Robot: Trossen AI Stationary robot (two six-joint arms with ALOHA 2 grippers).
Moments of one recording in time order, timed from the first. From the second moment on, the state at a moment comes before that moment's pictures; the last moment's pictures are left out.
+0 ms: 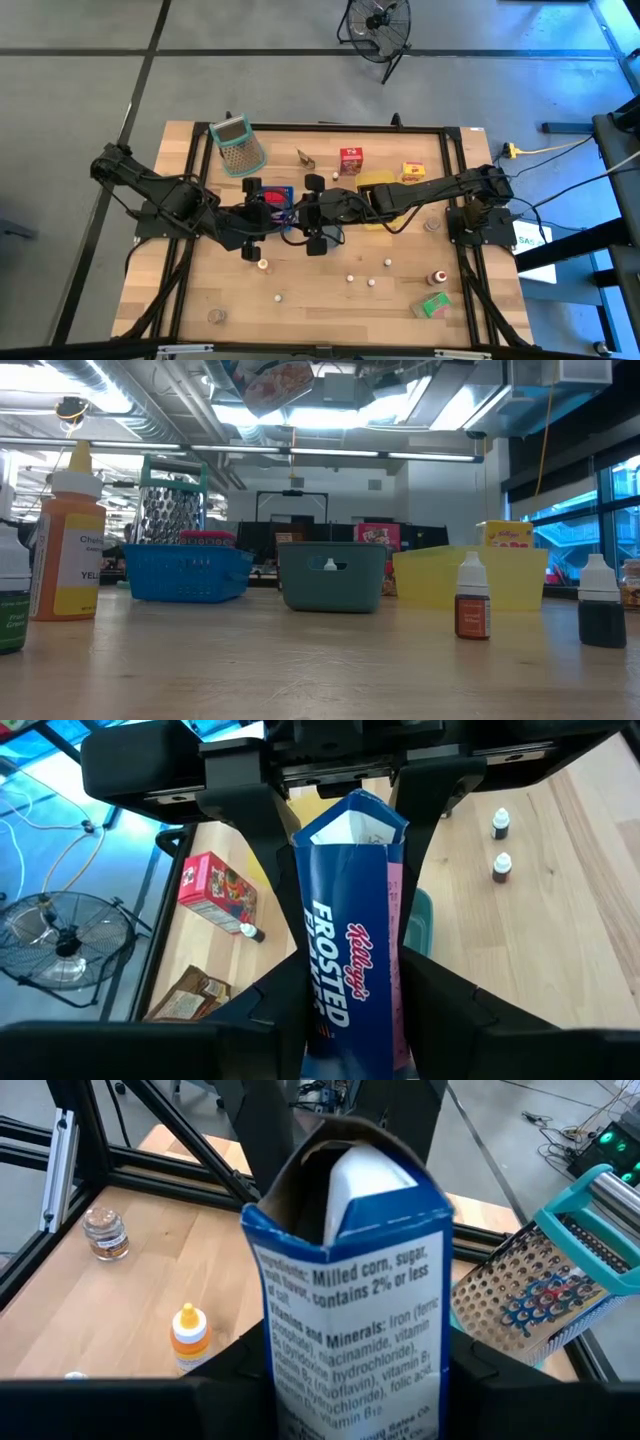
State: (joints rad) left arm -0.48 1.31 1.42 -0.94 -0.63 -0.14; right arm 0.21 1.84 1.65 -0.30 0.23 -0.12
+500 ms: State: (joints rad) left arm -0.49 1.29 1.42 -0.89 -0.65 -0.08; right arm 0.21 1.84 1.65 -0.32 0.23 -0.12
